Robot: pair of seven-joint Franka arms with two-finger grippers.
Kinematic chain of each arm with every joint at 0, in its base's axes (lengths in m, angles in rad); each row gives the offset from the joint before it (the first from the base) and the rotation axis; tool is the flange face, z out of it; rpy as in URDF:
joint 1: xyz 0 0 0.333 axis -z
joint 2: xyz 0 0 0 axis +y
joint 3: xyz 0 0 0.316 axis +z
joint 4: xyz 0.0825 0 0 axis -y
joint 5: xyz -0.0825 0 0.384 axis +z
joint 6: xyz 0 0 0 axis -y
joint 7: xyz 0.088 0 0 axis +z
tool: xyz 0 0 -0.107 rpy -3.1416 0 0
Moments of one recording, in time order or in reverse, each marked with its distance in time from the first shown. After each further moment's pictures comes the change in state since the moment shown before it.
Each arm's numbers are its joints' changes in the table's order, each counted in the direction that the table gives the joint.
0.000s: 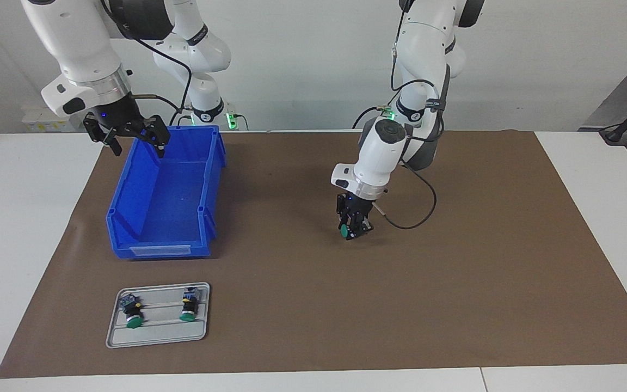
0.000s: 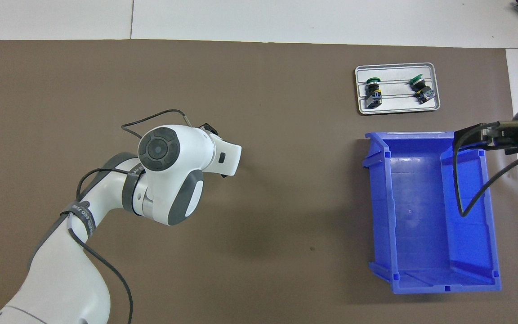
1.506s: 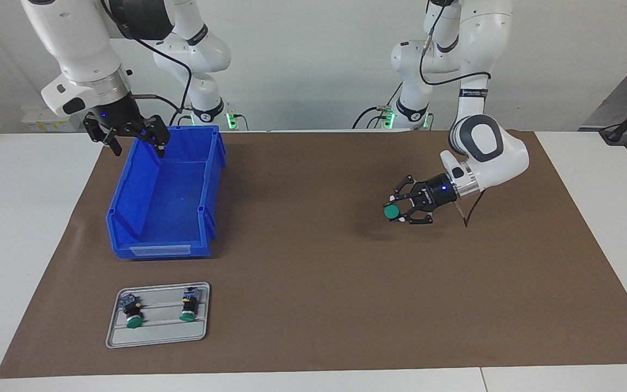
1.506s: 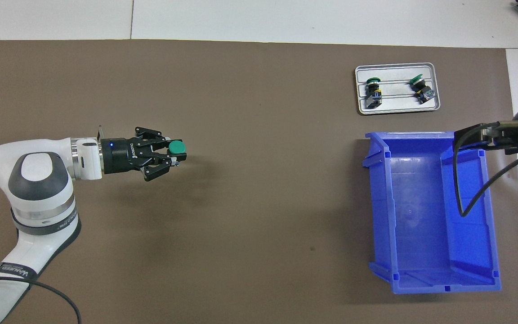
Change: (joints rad) left arm -0.412 -0.159 -0.002 -0.256 -1.215 -0.448 -1.126; right arm 0.000 0.000 0.000 0.000 0.000 0.000 0.000
